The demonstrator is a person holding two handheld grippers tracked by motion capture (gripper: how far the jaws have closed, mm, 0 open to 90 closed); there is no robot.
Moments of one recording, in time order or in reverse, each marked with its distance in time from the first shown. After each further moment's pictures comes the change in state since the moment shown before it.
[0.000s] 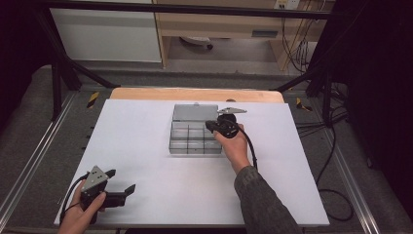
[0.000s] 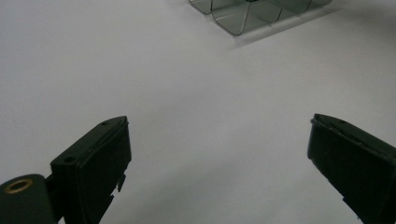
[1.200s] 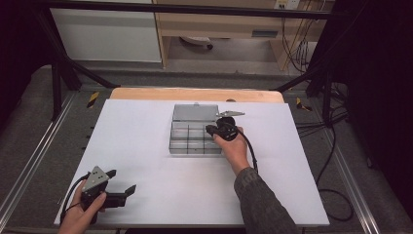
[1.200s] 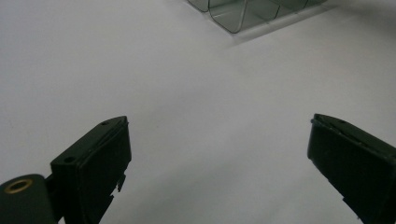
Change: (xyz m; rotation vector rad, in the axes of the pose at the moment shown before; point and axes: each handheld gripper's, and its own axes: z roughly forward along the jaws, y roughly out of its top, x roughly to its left) left arm -0.001 0.000 0.001 0.008 -0.007 0.008; right arm -0.003 -0.012 0.008 0.057 -0.011 0.002
